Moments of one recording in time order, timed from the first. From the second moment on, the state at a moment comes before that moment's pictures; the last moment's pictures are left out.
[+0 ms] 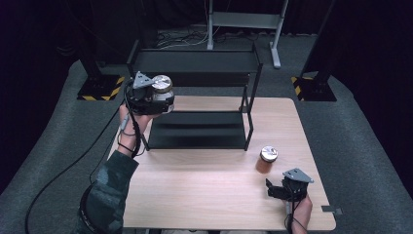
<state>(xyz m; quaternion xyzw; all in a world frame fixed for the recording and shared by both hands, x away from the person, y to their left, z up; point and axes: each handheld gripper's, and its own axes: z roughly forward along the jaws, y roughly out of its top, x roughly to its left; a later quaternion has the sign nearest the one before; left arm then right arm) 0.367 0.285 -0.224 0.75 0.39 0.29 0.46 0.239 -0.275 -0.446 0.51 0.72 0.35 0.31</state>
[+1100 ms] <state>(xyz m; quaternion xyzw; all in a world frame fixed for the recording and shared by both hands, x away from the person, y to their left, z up) 0.376 0.275 -0.195 0.75 0.38 0.30 0.46 0.239 -0.276 -0.446 0.51 0.72 0.35 0.31</state>
